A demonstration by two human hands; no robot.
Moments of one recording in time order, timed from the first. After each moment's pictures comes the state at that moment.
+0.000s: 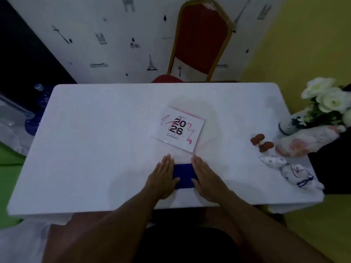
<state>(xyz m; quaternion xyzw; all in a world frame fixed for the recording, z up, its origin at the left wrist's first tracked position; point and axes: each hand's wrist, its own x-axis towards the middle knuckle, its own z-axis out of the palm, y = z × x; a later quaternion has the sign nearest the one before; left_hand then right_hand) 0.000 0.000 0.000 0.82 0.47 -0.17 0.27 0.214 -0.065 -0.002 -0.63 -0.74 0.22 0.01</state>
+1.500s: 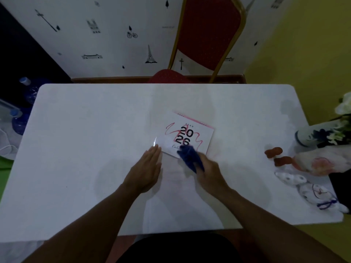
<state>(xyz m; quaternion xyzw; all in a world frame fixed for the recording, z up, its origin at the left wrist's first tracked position) -0.061 0.105 -0.004 0.84 0.47 0.01 0.27 0.191 0.036 0.017 -0.68 -0.57 0.35 0.31</state>
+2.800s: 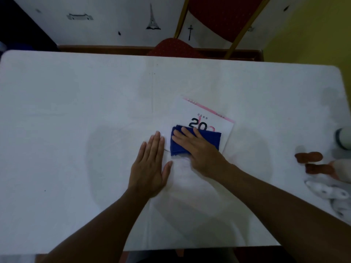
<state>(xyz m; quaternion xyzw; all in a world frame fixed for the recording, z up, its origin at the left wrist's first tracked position) -0.044 0.113 -0.085 0.84 0.53 -0.02 0.12 0.181 0.127 -0.043 -0.53 -0.80 0.24 0.11</state>
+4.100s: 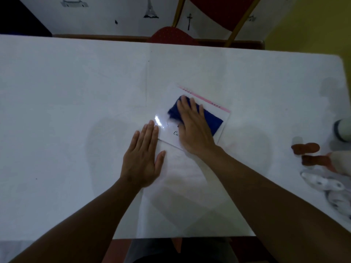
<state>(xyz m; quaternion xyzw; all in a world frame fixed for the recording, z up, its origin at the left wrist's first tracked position) -0.045 0.112 -0.087 0.84 0.53 0.02 0.09 0.163 0.159 -0.049 -0.69 -0.69 0.20 0.12</state>
